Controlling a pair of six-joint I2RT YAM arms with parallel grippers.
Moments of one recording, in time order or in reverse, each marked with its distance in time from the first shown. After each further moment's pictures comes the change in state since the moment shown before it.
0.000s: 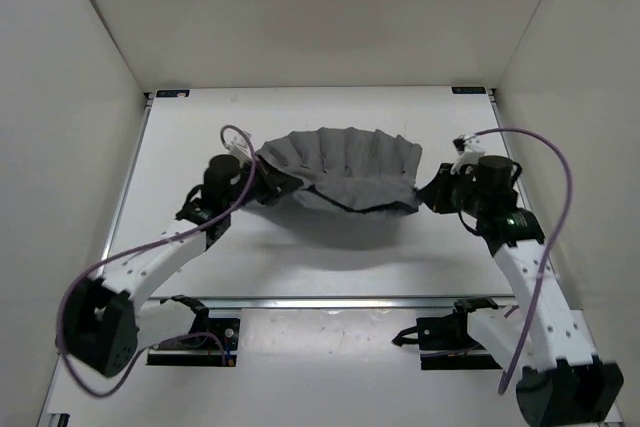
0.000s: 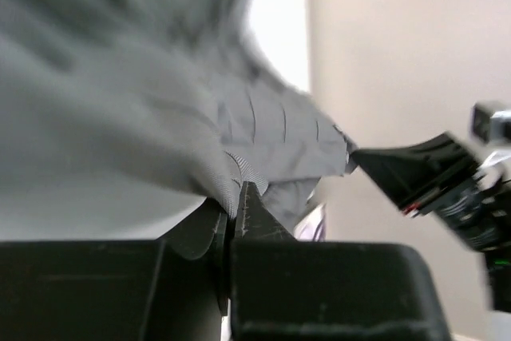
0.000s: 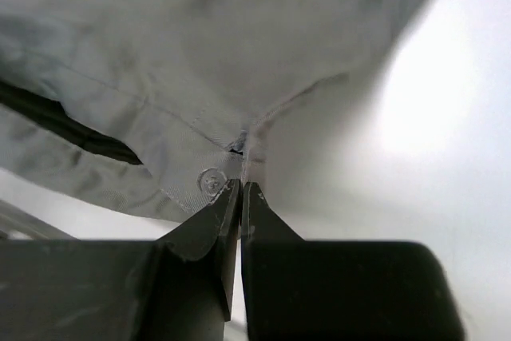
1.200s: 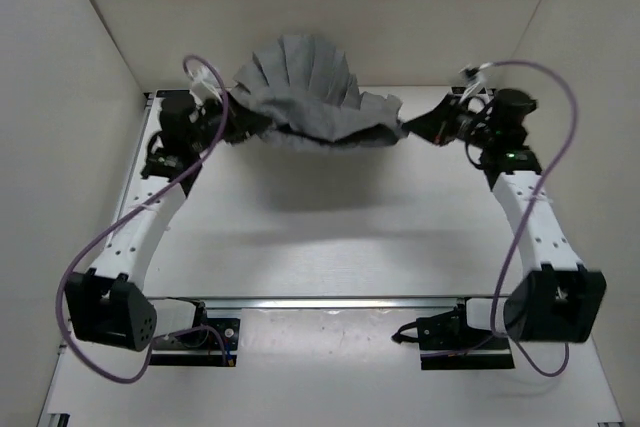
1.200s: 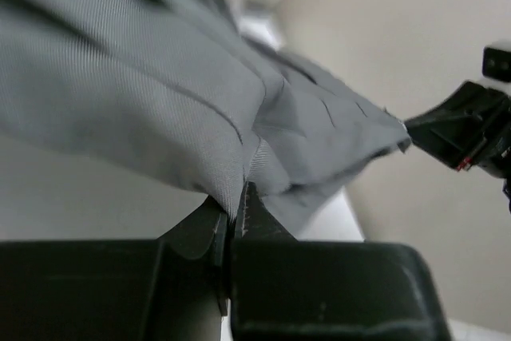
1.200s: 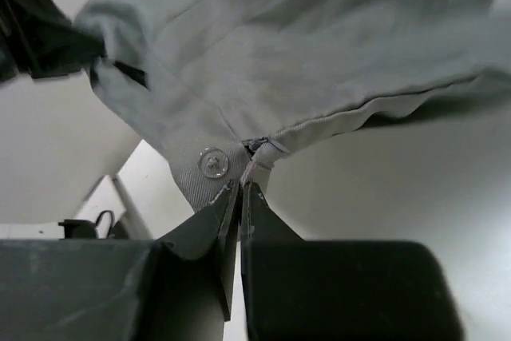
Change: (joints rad) left arm 0.310 0.072 0.658 -0.307 0.208 0.407; right arm -0.167 0.325 0.423 0.451 -0.592 0.232
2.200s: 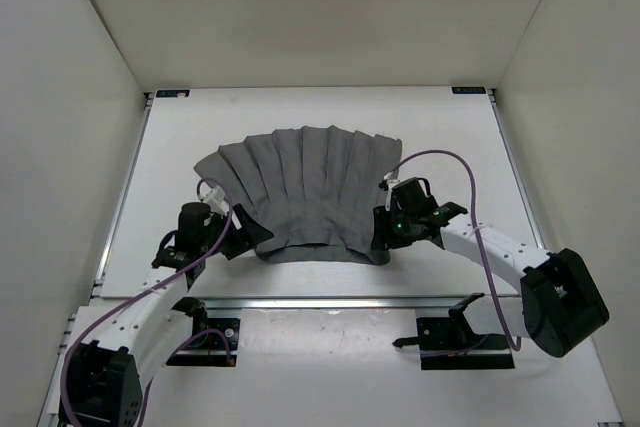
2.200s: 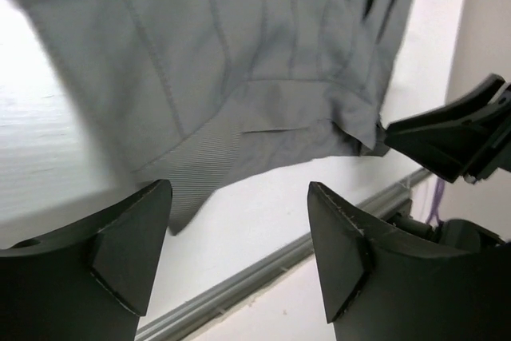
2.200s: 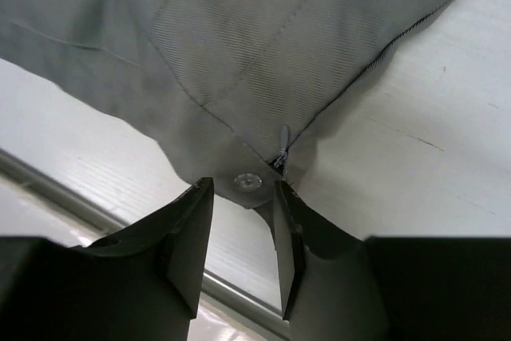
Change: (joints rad) left arm -0.043 -0.467 -0.977 -0.047 -0.079 -0.098; right arm 0.554 -0.012 -0.566 -0.302 0.673 -0.088
